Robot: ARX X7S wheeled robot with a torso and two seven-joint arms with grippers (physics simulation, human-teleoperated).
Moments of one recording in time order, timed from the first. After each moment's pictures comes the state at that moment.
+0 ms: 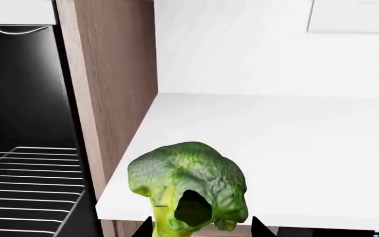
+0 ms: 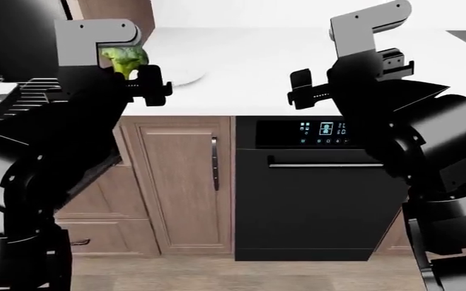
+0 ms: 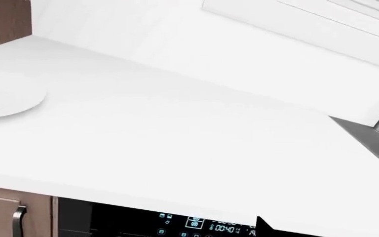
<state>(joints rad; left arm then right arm) -1.05 -0.27 0.14 0.08 -0.63 -1.13 -0.44 1.24 0.32 -0.45 0.14 0.59 1.14 0.41</state>
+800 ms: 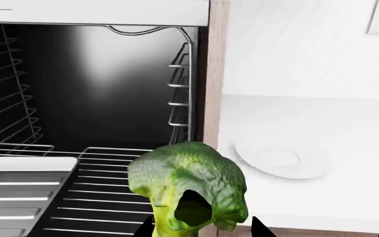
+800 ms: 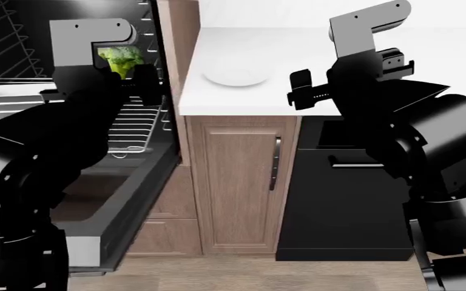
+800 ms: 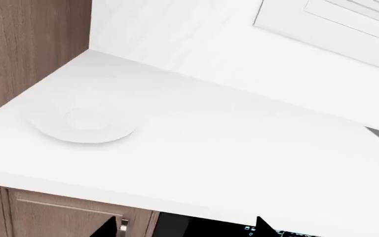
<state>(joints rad) -1.05 -0.28 0.13 0.07 -0.64 -1.12 -0.45 1.25 0.33 -0.46 0.13 0.60 1.15 0.42</state>
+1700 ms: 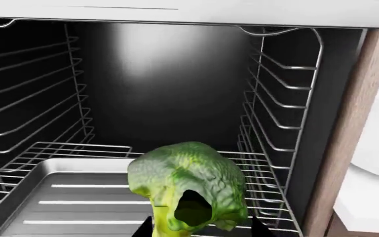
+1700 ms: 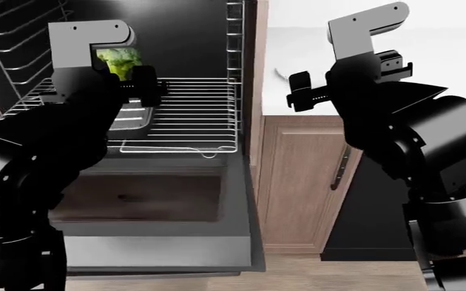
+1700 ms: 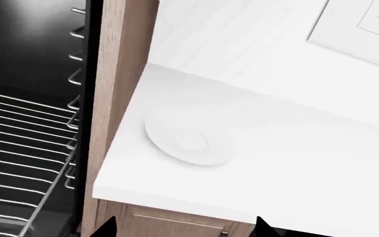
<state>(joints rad) -1.05 -0.29 0.13 0.07 -0.66 -1.11 -0.46 1.24 0.33 -0.47 0.13 0.61 1.14 0.42</state>
